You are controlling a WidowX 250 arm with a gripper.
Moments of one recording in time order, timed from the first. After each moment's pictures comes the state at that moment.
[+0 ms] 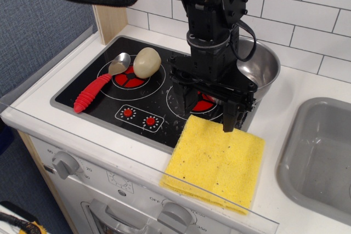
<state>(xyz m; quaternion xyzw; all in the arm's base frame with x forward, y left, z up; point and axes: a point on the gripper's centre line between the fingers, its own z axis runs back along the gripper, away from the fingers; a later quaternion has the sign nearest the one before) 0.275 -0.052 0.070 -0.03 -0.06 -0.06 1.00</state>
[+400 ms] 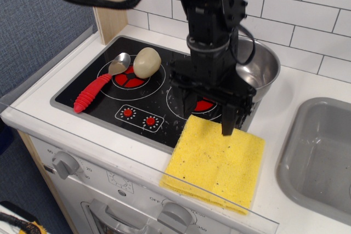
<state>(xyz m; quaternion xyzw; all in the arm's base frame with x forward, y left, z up) 0.272 -0.052 0.062 -0.03 -0.04 -0.06 1.00</state>
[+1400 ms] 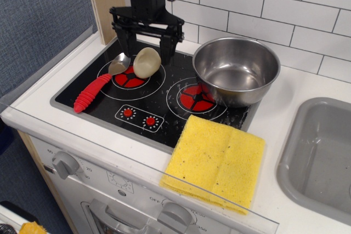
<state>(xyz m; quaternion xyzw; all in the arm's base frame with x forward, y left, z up) 0.344 0.087 0.061 0.02 -0.04 0.09 1.00</state>
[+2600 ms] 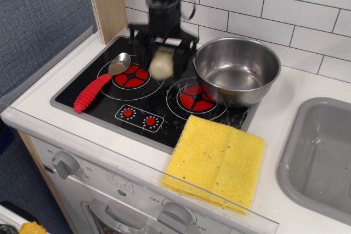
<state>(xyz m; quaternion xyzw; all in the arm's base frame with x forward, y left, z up) 0.350 0.058 0.053 0.02 -0.02 0.07 1.00</state>
